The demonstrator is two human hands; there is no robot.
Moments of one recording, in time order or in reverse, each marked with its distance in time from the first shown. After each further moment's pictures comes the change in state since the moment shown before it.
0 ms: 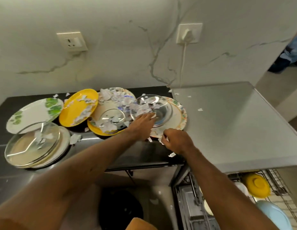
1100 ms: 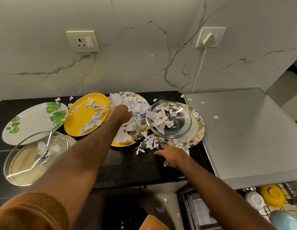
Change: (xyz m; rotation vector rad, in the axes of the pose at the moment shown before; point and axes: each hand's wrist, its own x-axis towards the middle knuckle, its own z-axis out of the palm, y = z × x) left_hand 0.046 -0.237 0.030 -0.330 0.000 -0.614; right_hand 0.073 -0.094 0.050 -0.258 -0.668 0.025
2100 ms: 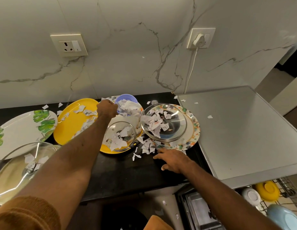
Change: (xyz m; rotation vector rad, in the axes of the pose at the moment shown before) left_hand 0.025 -0.002 -0.039 -0.344 0.176 -0.246; right_hand -0.002 0.018 0.006 0.063 0.045 -0.035
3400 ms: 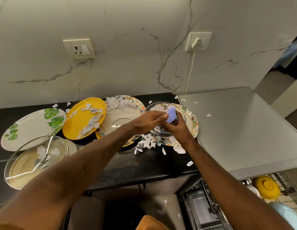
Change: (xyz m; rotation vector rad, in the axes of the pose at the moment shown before) left_hand -0.170 0.073 0.010 -0.106 -0.690 0.885; right_hand -0.016 0.006 -0.051 1.279 0.781 0.026
